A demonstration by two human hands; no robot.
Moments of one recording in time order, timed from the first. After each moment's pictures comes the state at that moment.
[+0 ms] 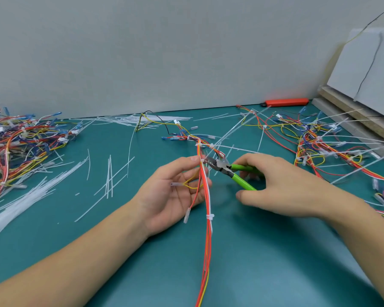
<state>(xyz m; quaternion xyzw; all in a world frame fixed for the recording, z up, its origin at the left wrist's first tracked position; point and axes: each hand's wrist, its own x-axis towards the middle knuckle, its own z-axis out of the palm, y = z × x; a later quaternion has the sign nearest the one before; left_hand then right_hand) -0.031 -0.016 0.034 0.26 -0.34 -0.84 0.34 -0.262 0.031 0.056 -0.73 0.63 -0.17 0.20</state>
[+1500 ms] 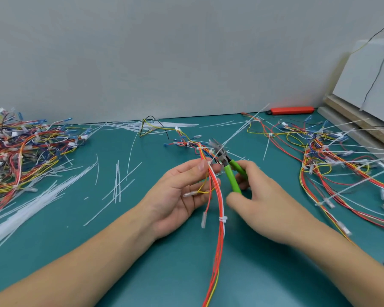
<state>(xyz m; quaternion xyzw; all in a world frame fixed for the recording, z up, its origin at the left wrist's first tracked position) -0.030 -0.019 0.033 0.27 -0.39 -0.79 0.38 -0.216 0.044 0.043 -0.64 0.66 -0.27 0.28</state>
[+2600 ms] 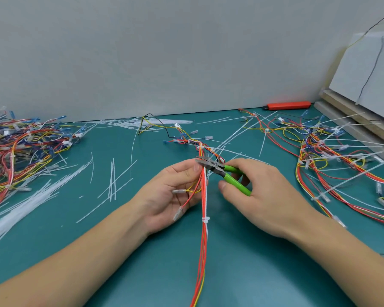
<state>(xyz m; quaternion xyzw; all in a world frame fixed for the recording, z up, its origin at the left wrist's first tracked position) -0.026 -0.024 0.025 0.25 -0.39 -0.81 0.36 -0.228 0.034 0.032 -0.72 0.61 -0.30 0.12</state>
